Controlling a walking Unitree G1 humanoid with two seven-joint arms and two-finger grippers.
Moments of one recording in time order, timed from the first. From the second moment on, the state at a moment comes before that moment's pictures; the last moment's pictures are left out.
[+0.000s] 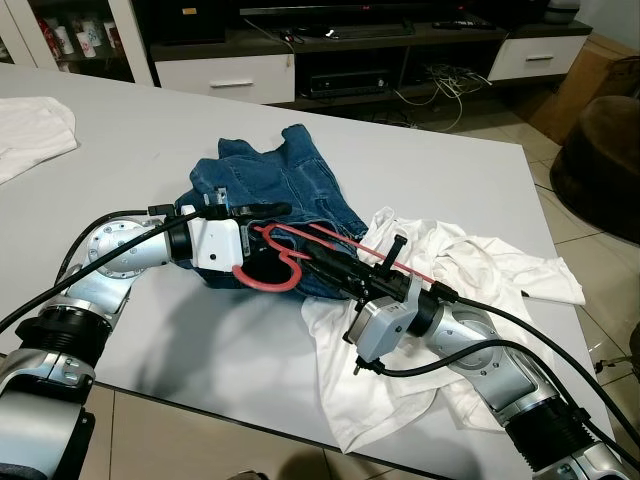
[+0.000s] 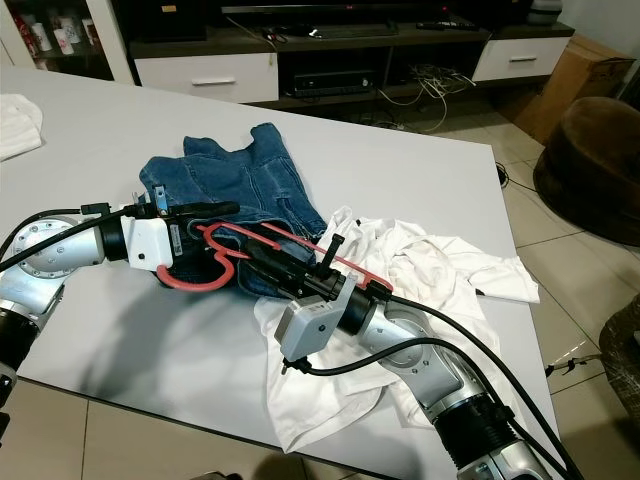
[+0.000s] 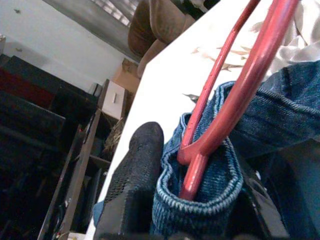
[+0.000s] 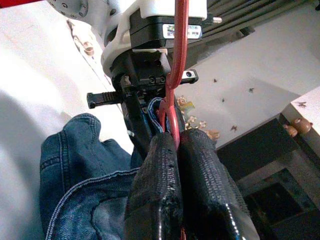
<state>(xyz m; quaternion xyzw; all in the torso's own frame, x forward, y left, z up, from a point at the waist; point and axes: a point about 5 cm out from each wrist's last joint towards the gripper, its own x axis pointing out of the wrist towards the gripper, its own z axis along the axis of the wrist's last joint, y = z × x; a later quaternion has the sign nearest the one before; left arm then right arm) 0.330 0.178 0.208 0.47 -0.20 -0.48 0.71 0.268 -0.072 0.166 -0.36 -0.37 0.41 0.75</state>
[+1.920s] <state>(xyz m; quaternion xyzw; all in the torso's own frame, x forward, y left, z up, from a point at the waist) 0.338 0.197 0.198 0.44 -0.16 -0.40 0.79 0.271 -0.098 0.187 -0.24 -0.33 0.39 0.83</state>
